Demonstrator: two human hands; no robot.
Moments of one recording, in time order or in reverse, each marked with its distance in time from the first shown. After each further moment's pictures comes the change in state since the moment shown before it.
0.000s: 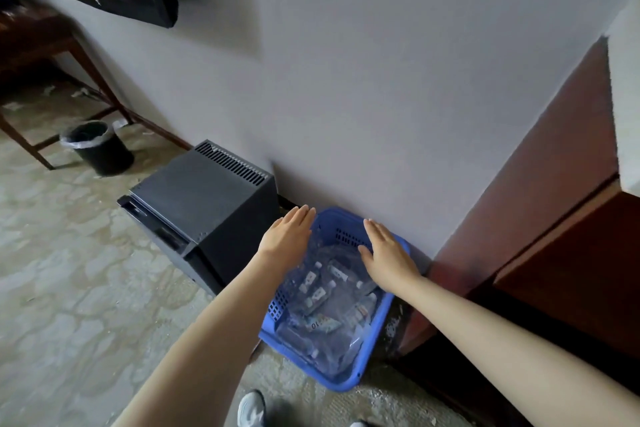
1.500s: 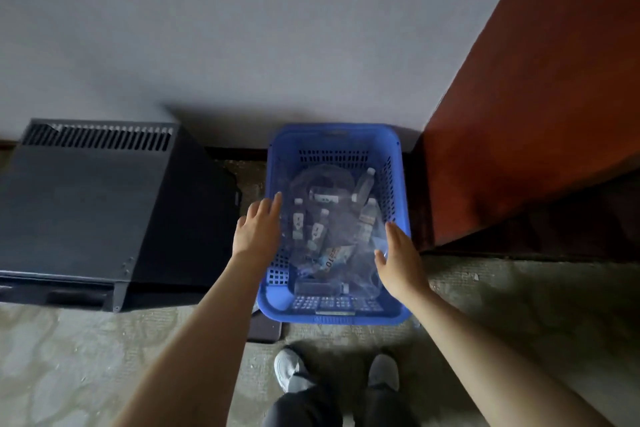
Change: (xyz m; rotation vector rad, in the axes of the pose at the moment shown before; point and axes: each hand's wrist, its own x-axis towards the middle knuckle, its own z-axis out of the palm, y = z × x) left_hand 0.117 -0.117 0.229 0.070 -0.296 0.207; right_hand 0.070 0.051 0.277 0.282 0.164 0.705
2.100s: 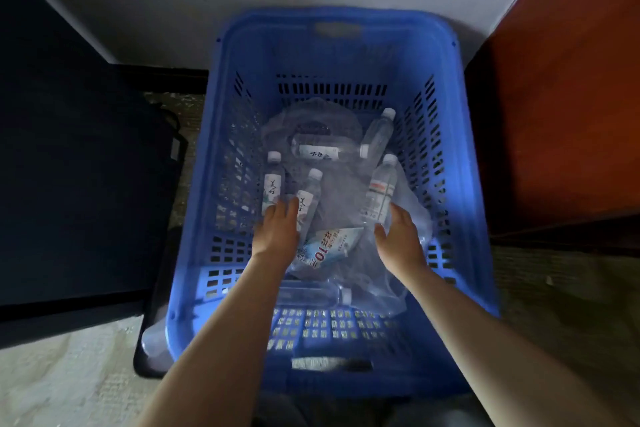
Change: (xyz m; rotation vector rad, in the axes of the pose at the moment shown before) left_hand 0.174 0.020 0.332 -0.144 -0.192 -0.041; right_hand 0.206 0.139 0.248 0.226 0.035 0.153
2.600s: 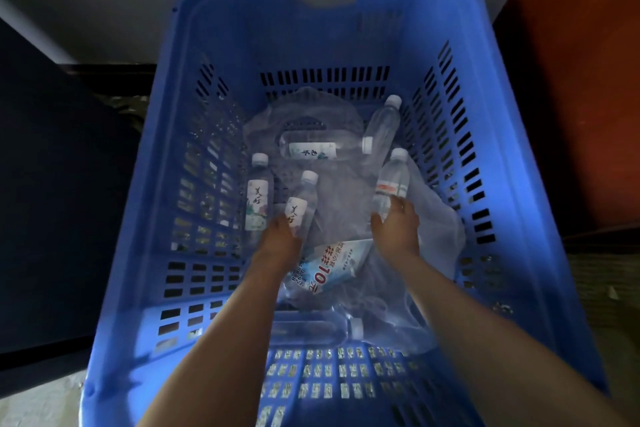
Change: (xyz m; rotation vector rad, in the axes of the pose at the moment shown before) left_hand 0.088 -0.007 0.074 -0.239 -0.107 -0.153; right_hand 0.092 0.034 0.068 0.016 0.161 0.065
